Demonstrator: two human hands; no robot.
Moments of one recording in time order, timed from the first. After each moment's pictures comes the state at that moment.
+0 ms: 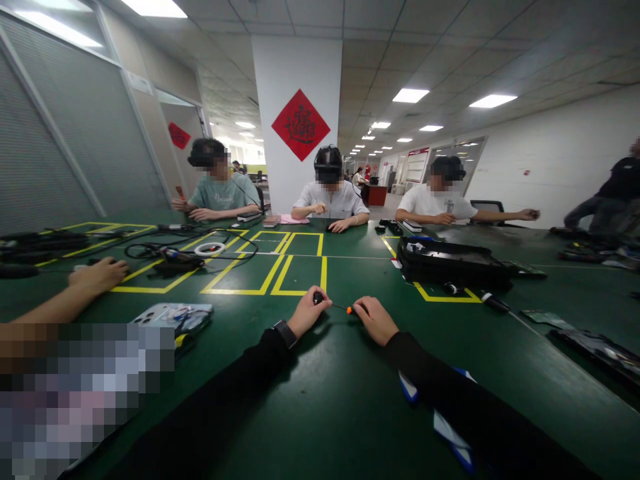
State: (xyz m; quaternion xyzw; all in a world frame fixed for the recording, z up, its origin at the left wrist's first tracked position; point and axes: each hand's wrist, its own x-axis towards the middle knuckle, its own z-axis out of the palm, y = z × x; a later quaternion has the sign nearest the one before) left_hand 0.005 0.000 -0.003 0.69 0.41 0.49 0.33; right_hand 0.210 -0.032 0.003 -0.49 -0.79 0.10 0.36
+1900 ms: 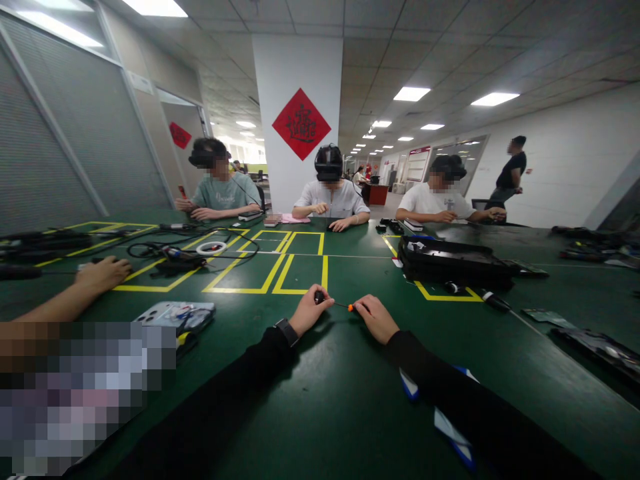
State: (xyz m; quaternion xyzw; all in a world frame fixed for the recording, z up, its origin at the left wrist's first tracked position) left_hand 0.006 -0.004 0.000 0.70 0.41 0.49 0.32; right_hand 0.211 -0.027 -0.003 -0.48 -0.79 0.11 0.37
